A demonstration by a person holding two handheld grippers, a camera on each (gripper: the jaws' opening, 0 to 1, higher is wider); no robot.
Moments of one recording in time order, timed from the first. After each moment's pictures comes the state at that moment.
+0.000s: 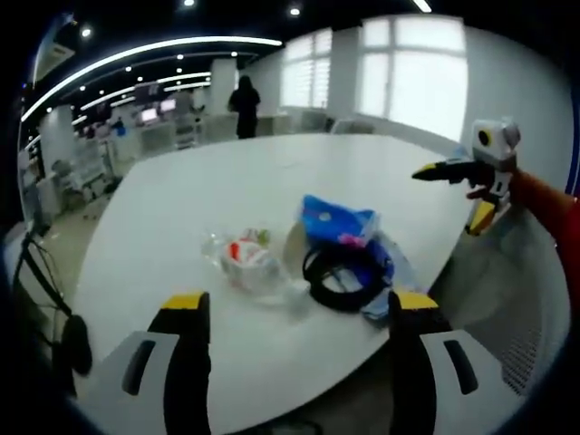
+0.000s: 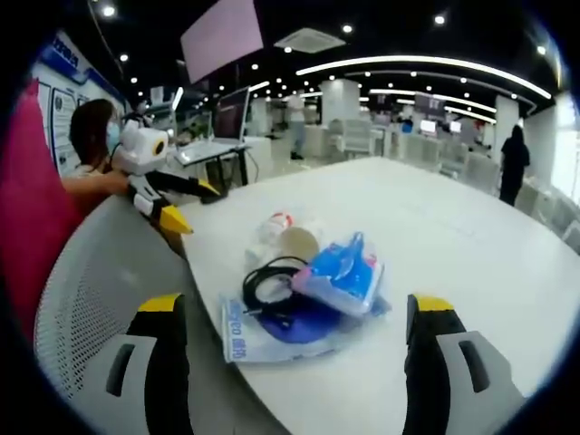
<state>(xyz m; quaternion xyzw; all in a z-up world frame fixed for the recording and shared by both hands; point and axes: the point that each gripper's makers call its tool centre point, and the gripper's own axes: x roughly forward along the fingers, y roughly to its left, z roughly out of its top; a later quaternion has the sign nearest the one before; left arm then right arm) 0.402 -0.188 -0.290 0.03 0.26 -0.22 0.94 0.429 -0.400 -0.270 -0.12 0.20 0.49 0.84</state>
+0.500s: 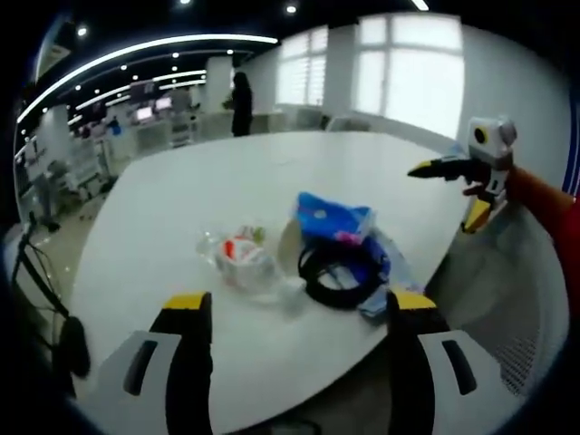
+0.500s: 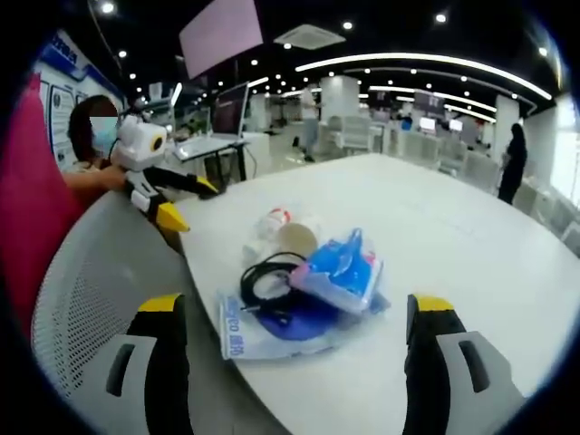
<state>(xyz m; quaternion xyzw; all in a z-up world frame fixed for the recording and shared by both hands) 0.400 -0.193 -0.293 0.04 0.27 -0.24 0.93 0.430 -0.402 -0.273 -0.13 0.20 0.49 0.84</state>
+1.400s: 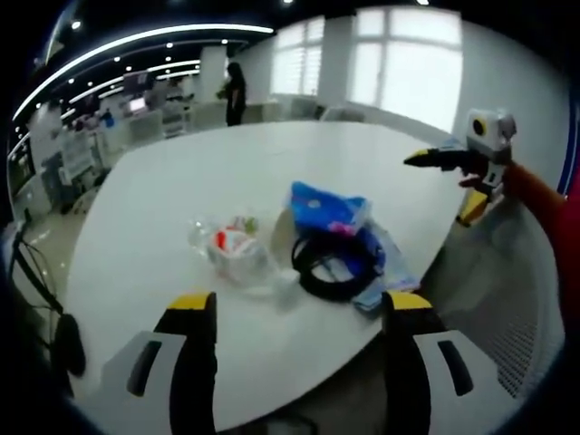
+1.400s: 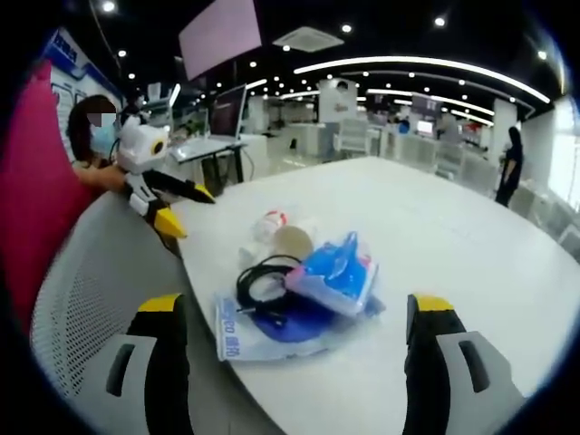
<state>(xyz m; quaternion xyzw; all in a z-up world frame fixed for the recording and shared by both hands) 0.399 -0.196 -0.300 0.03 0.28 -0.25 0.93 0.432 -0.403 -0.272 -0.14 0.20 0.48 0.84</state>
